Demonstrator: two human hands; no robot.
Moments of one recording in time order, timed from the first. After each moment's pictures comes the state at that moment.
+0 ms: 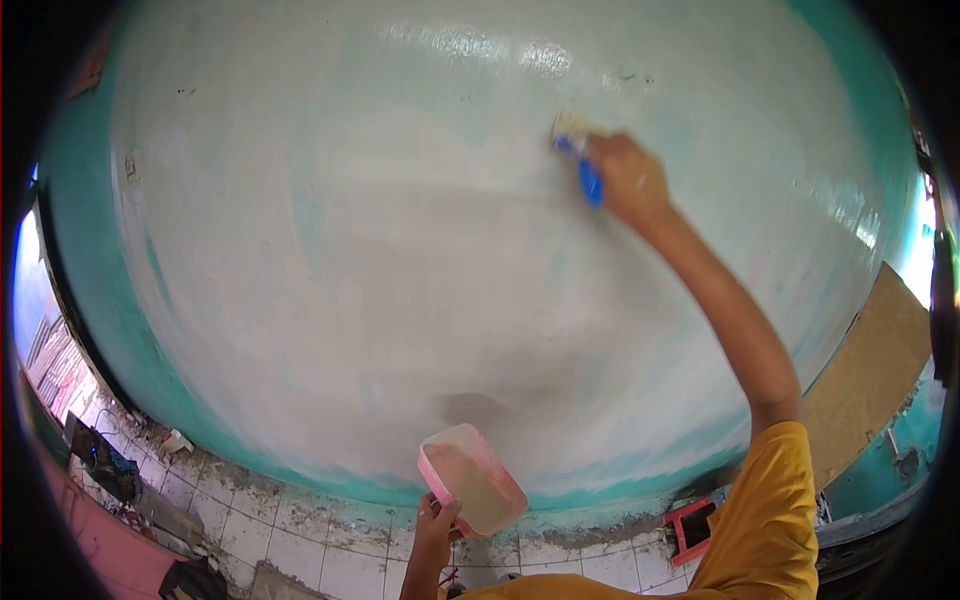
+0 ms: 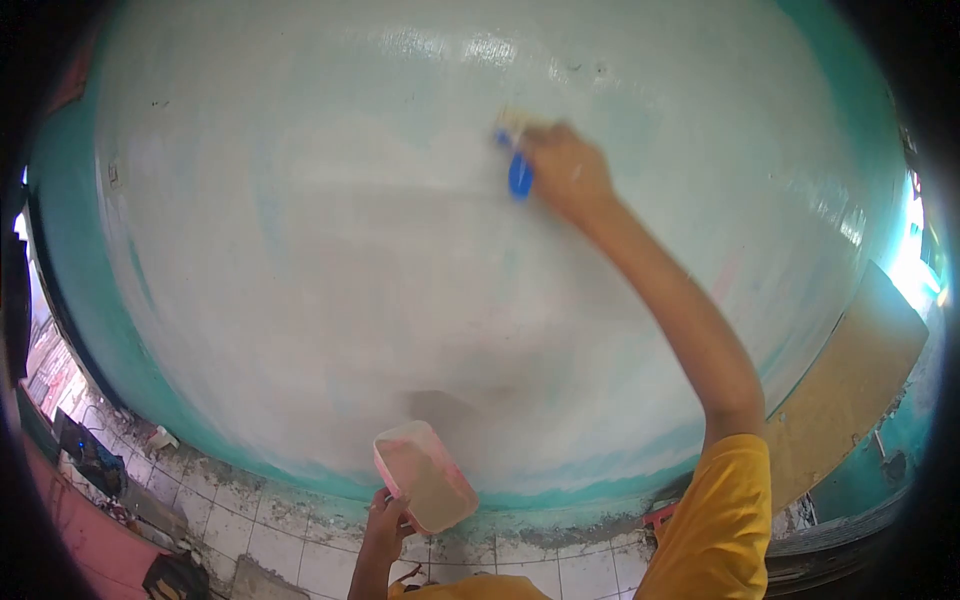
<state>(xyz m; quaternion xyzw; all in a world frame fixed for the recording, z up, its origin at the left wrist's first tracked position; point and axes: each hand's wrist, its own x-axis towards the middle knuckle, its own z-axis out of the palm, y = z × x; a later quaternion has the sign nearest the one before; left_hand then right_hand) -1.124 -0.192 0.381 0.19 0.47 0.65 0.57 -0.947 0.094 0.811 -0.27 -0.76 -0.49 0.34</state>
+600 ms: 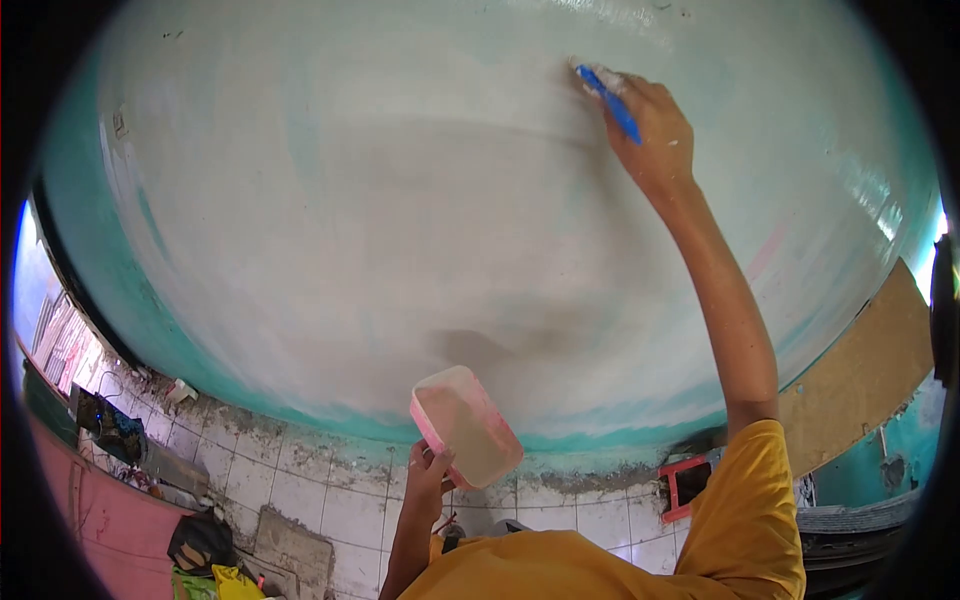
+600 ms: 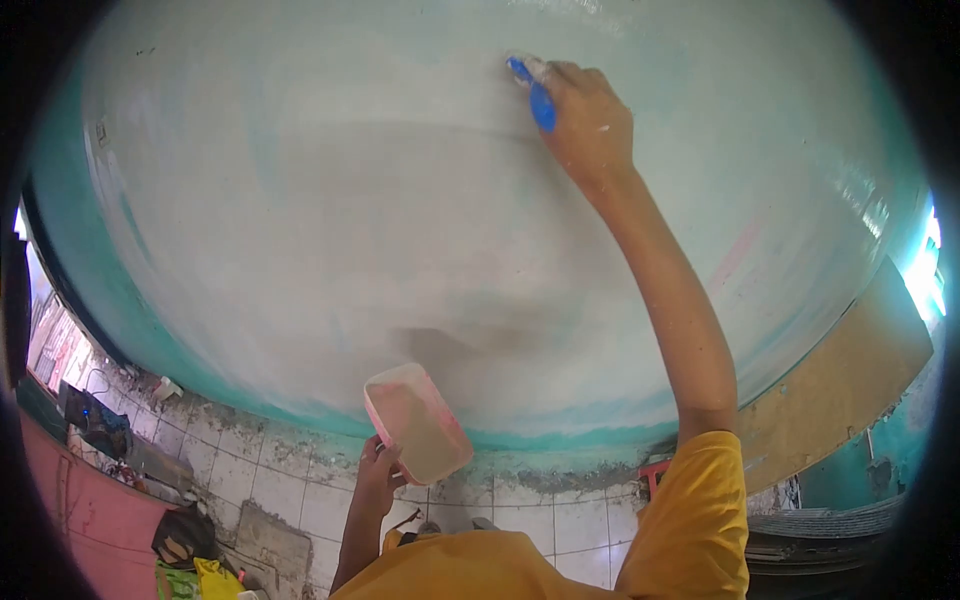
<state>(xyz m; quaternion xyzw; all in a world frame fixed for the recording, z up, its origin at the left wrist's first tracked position) -1.127 -0.204 0.389 0.18 0.48 0.65 0.56 -0.962 0.065 0.775 -0.23 -0.74 -0.39 0.49</state>
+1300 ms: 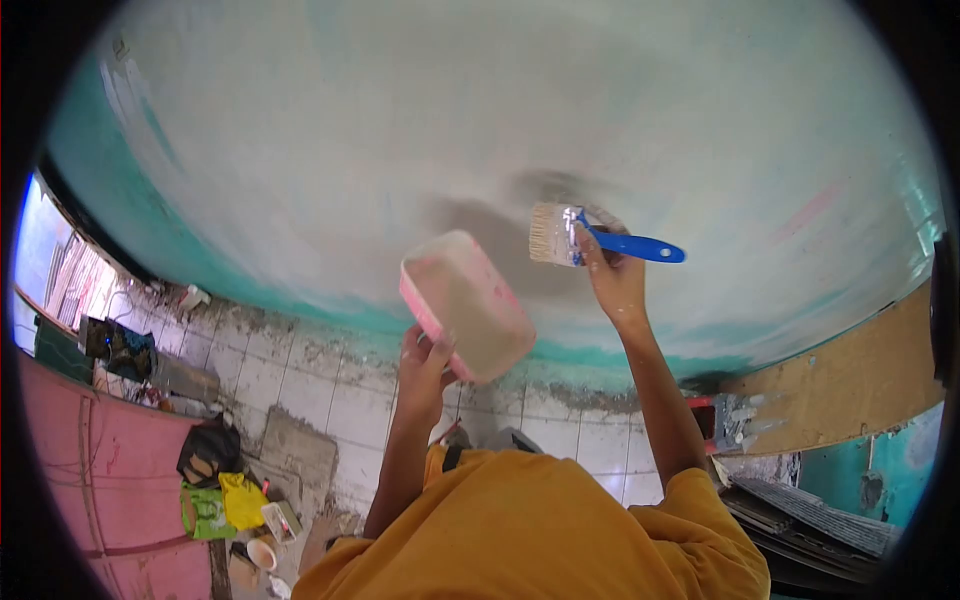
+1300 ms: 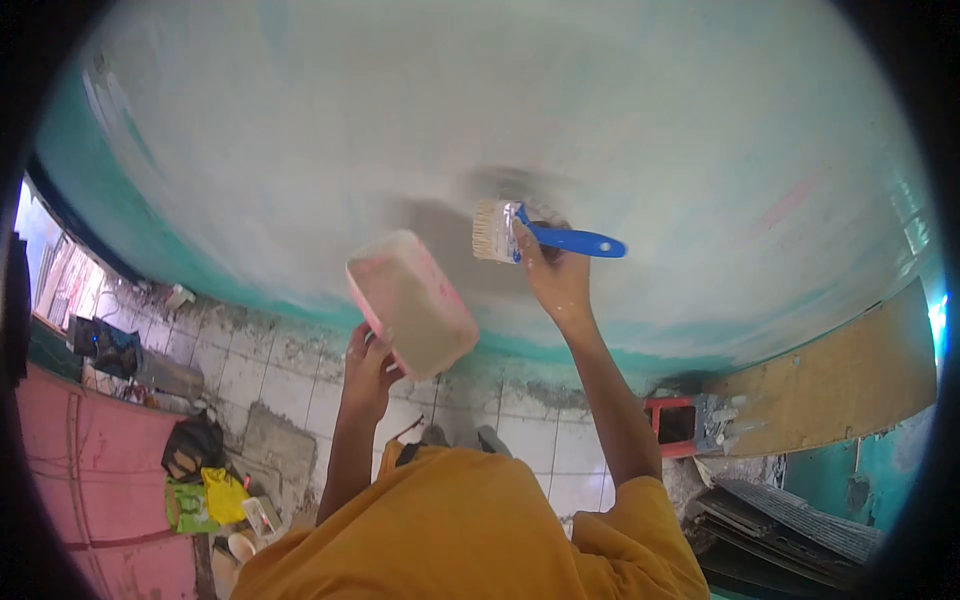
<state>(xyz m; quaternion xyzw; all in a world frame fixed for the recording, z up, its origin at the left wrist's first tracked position) -1.138 -0.212 0.418 0.17 0.50 0.68 0.51 -0.959 -0.026 0.500 -0.29 -0.64 0.45 0.55</state>
